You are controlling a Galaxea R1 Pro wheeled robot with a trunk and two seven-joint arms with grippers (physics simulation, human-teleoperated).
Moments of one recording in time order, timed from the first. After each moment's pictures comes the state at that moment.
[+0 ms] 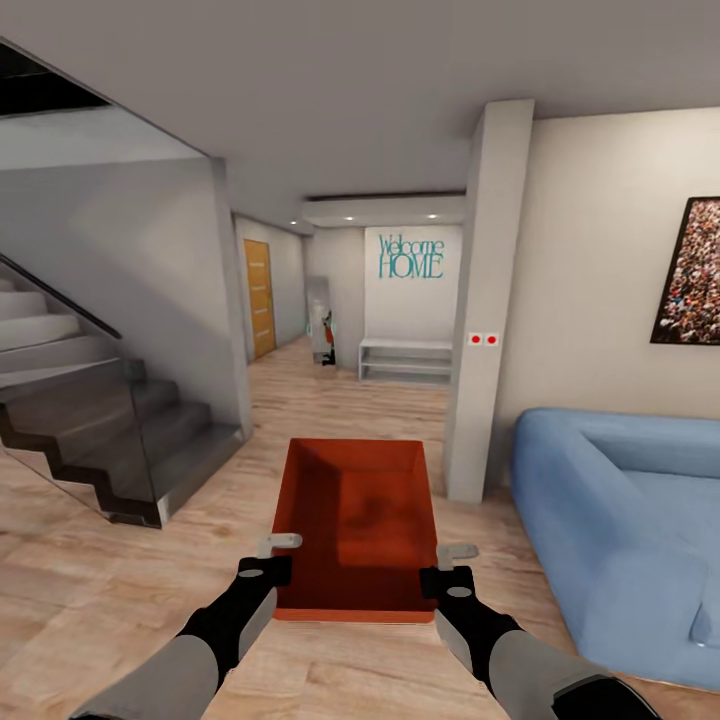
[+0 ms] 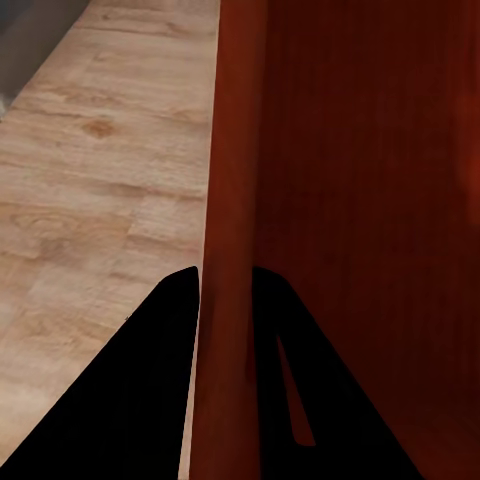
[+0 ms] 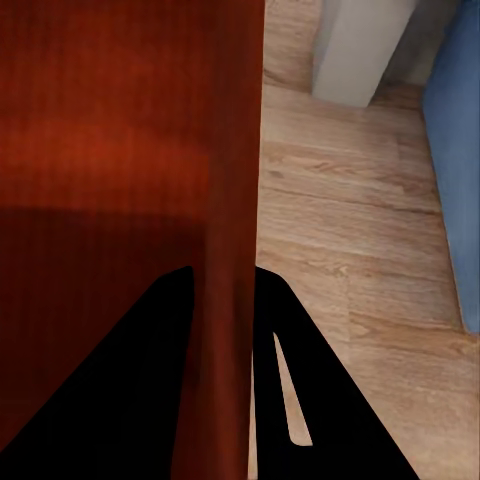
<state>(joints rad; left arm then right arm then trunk) -0.66 -0.10 -0.15 -0.38 0.13 0.15 0.26 -0.73 0.14 0.22 -0.13 -0.11 -0.06 -0.26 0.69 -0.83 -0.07</state>
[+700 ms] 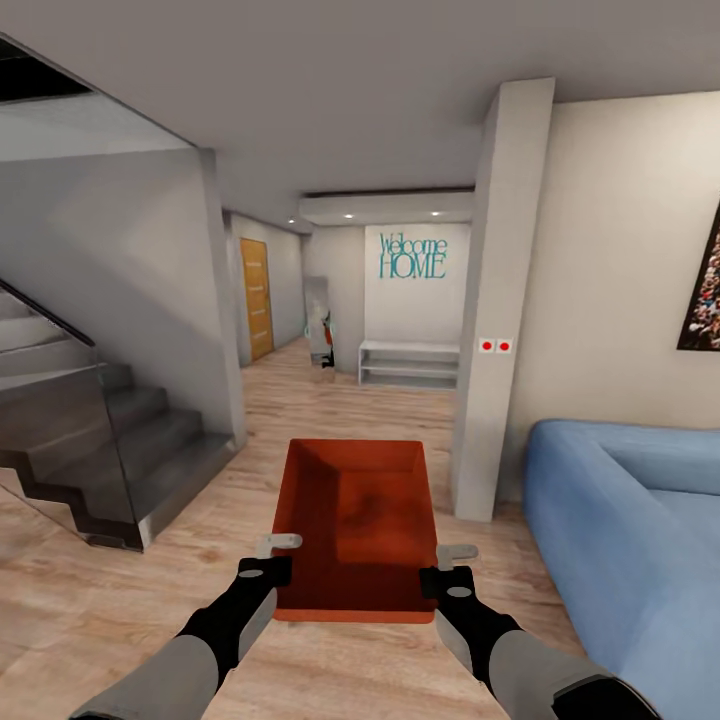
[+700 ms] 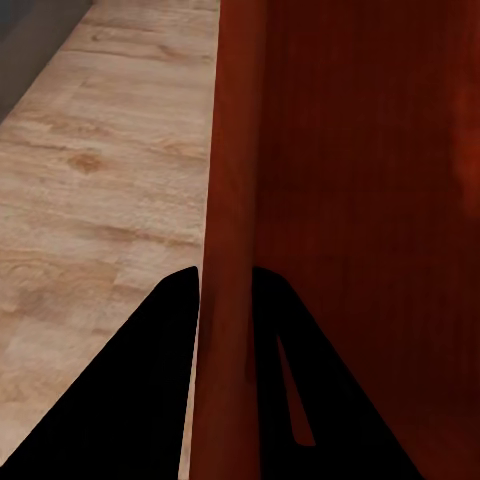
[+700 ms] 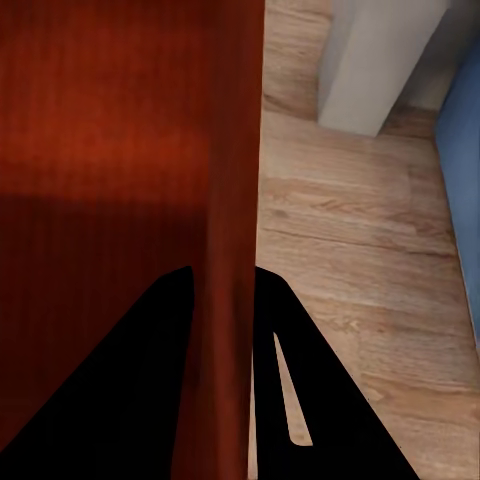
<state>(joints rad) -0.66 -0.10 -0.15 -0.38 0.13 0.15 0.26 -0.73 0.14 0.22 -0.13 -0.11 -0.05 -0.26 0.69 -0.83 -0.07</state>
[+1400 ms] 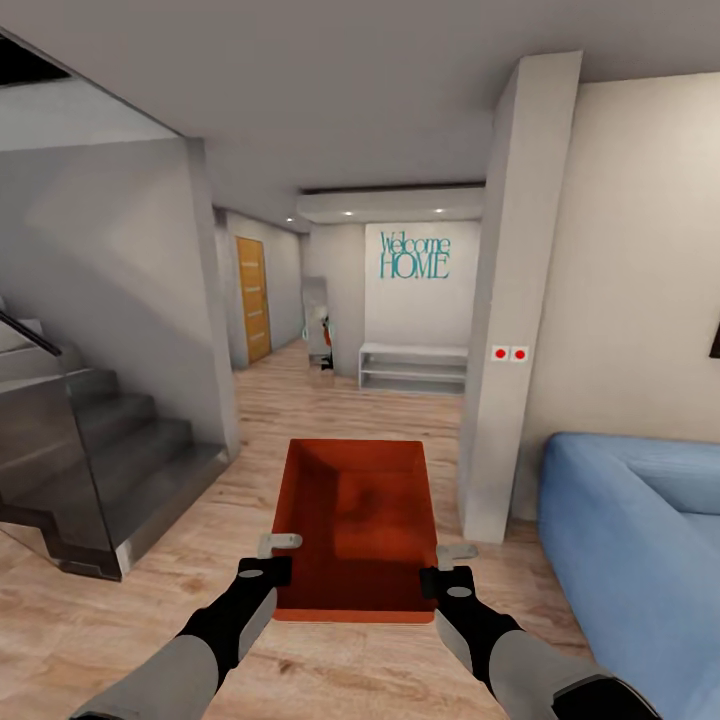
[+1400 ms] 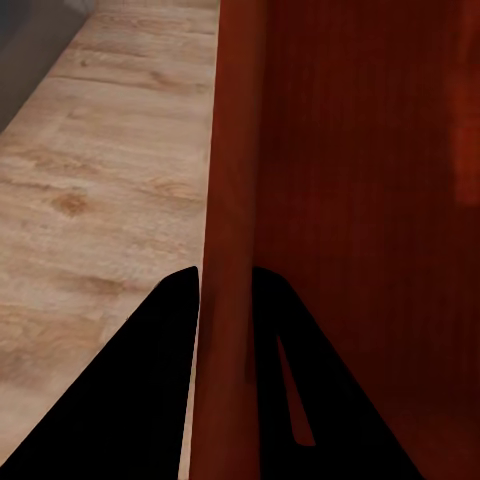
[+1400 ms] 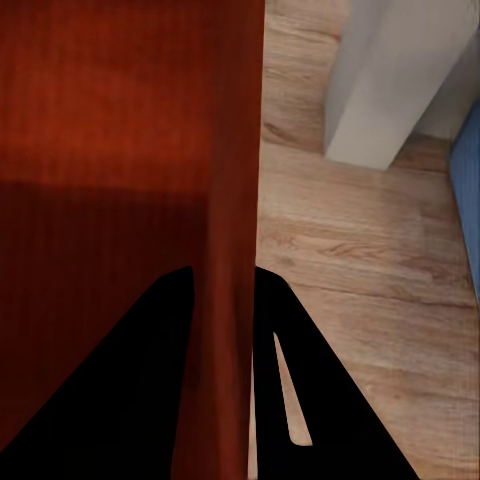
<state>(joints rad) -0.66 -0.10 -0.15 -0.38 0.13 0.15 0.26 -0.73 0.14 0.22 -0.13 -0.11 -0.05 -0.26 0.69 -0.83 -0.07</state>
